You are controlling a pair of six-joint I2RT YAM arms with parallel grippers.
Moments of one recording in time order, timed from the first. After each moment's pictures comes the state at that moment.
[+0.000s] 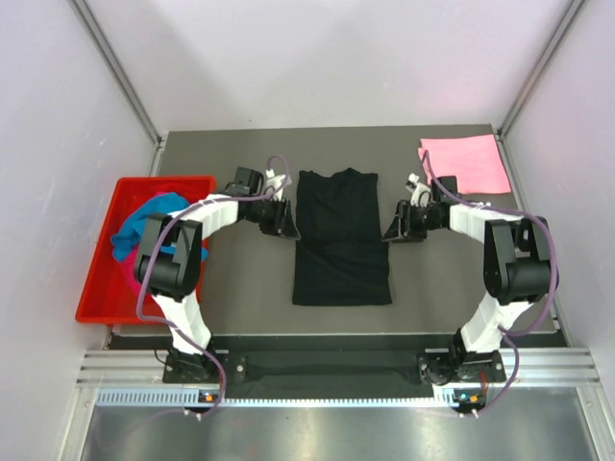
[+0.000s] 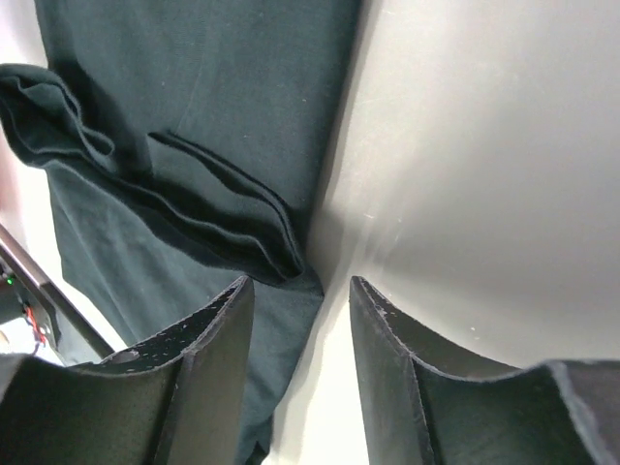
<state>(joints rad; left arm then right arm) -0.26 1.84 1.16 -0.35 0.72 -0.10 0.08 1.75 0.96 -0.28 -0.65 0.16</state>
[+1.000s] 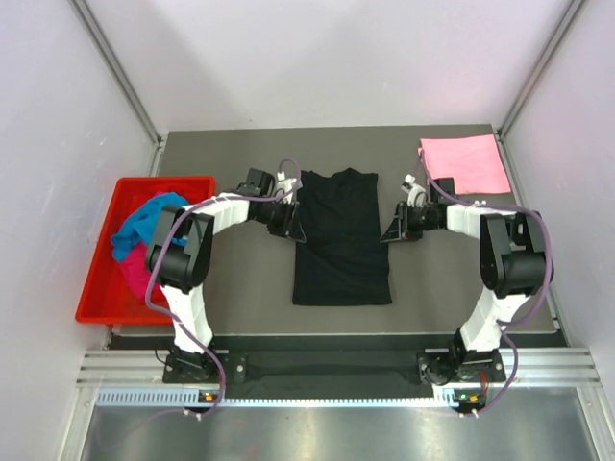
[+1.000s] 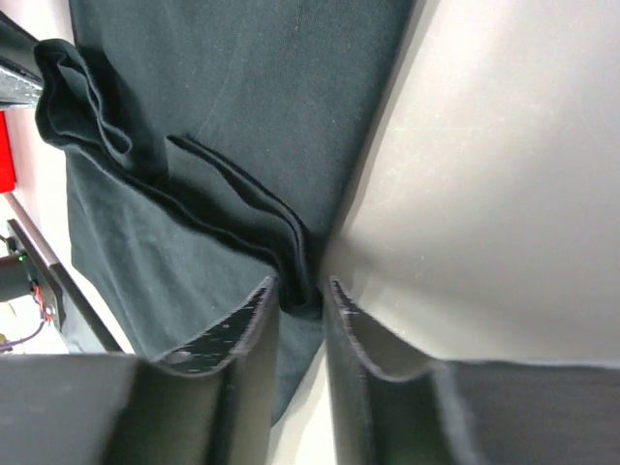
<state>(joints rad) -0.31 1.93 1.21 -0.34 0.68 -0.07 0.08 1.80 0.96 -0.22 -0.74 0.13</state>
